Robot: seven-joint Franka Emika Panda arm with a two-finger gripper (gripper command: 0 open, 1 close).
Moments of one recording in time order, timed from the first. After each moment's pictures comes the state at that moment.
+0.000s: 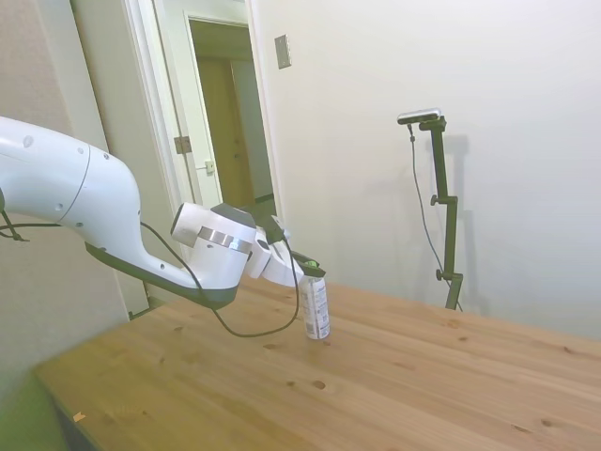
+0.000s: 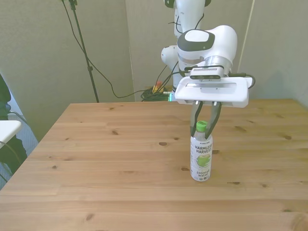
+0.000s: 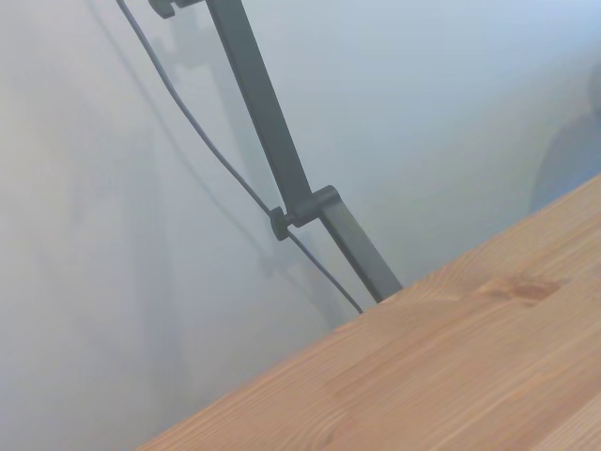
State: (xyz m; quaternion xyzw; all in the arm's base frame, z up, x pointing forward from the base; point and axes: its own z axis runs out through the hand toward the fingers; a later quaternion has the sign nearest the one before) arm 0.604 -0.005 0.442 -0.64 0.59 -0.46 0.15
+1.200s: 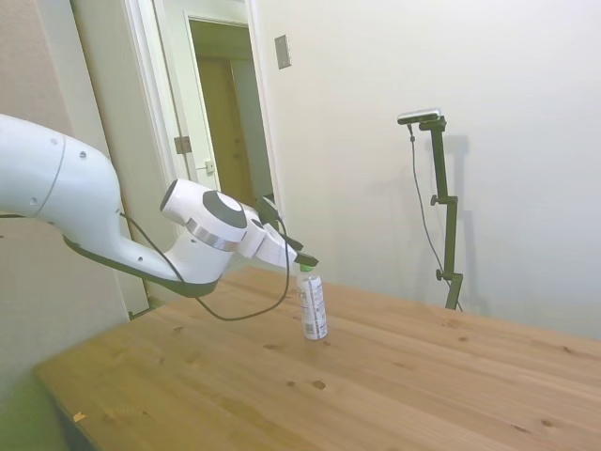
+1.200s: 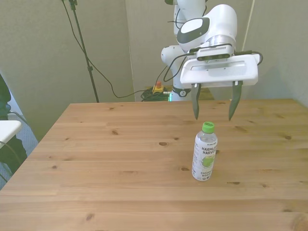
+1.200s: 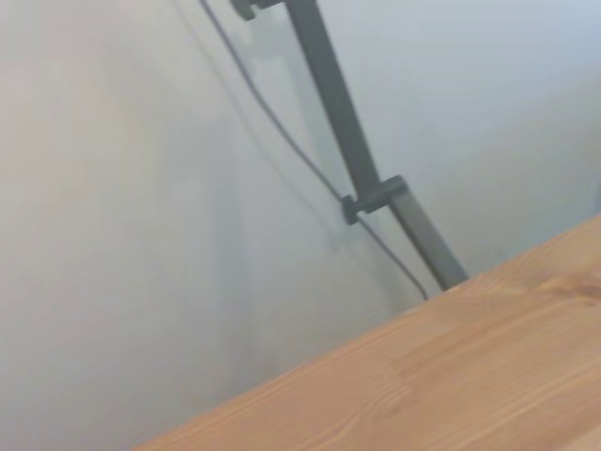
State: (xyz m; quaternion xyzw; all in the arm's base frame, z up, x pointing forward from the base) arm 0.572 0.020 0.496 -0.71 0.54 -0.42 0.17
